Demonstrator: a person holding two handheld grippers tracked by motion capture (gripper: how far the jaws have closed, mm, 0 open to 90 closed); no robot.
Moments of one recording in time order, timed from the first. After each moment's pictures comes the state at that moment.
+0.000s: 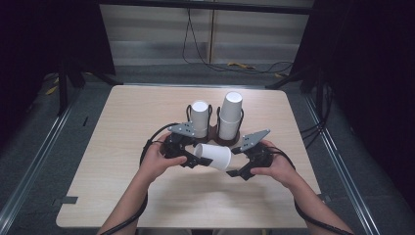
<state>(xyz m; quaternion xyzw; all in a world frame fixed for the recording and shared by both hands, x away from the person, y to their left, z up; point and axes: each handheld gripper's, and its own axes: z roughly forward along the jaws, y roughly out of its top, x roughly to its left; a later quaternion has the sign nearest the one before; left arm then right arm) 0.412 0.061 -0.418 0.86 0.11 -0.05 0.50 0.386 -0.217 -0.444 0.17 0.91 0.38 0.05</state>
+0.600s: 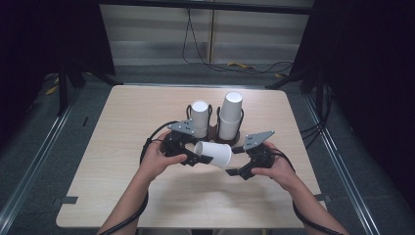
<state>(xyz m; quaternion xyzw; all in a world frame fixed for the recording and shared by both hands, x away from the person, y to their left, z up) 0.414 0.060 -0.412 0.85 0.11 -0.05 0.50 0.383 -0.222 -0.449 0.19 0.89 0.42 0.05</state>
